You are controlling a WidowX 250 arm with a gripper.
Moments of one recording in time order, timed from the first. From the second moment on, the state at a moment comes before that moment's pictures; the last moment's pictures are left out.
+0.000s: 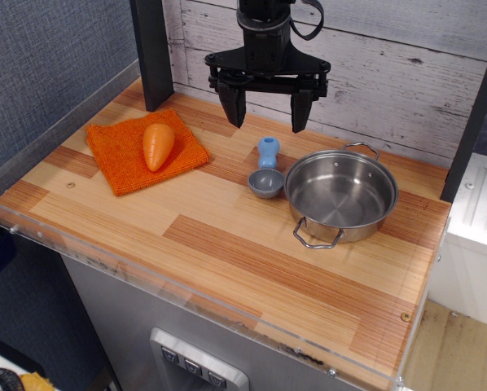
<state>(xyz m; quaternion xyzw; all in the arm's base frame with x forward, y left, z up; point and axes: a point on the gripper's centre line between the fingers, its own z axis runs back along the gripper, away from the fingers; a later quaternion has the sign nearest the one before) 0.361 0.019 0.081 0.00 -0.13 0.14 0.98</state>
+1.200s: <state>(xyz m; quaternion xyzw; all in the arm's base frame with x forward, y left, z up) 0.354 0.102 0.063 0.00 -0.11 0.21 0.97</state>
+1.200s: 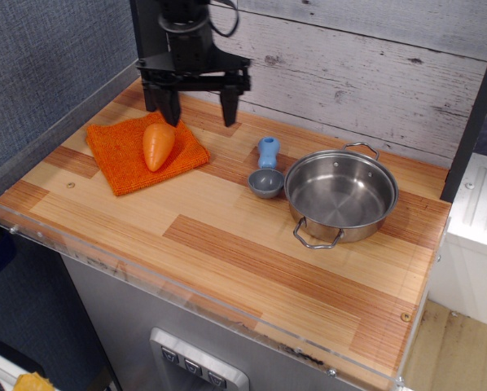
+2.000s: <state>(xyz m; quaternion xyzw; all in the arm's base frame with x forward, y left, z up) 0.332 0.142 0.034 0.04 -0.08 0.24 0.97</state>
